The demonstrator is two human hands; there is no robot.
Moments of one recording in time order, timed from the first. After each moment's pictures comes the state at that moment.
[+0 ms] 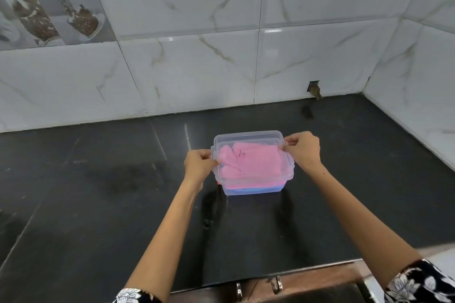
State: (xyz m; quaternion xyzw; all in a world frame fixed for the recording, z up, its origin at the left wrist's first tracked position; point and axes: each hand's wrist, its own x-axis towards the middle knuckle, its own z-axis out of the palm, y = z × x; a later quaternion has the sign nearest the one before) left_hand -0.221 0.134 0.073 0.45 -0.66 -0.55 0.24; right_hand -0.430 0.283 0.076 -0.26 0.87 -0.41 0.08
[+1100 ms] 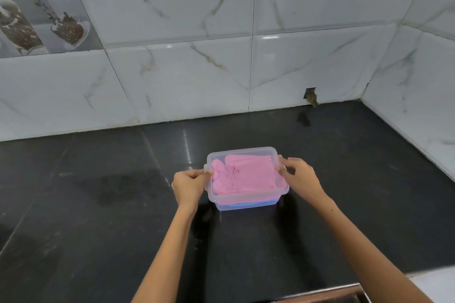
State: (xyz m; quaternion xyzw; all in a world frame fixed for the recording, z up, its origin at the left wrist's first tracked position) left_hand -0.235 0.138 0.041 0.53 -0.59 -0.52 0.32; right_hand -0.440 0.303 0.039 -0.32 0.87 -0.33 0.16
